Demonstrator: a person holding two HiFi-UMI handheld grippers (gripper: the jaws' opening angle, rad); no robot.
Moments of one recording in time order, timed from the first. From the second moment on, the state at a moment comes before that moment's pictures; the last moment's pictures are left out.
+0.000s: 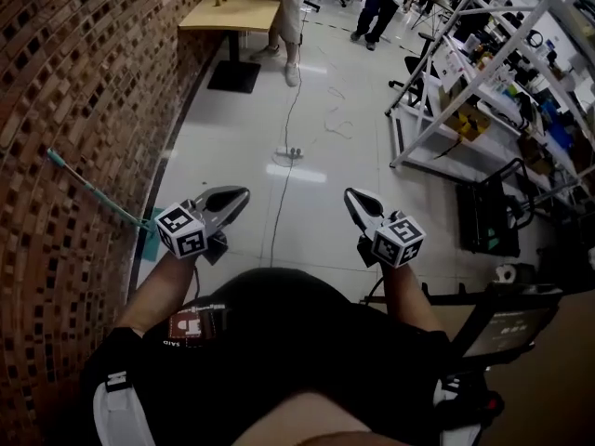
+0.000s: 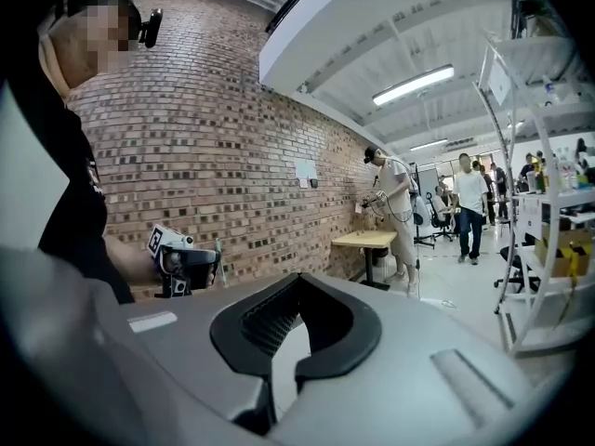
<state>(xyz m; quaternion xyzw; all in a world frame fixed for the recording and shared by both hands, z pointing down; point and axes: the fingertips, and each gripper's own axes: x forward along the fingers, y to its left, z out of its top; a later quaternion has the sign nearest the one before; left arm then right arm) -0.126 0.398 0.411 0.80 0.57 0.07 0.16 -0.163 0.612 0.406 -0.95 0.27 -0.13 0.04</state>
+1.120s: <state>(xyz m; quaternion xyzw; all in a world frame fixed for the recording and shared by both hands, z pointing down) 0.098 0.429 0.404 0.78 0.61 0.08 0.13 0.068 0.619 0.405 -0.96 0.25 -0.12 0.06</state>
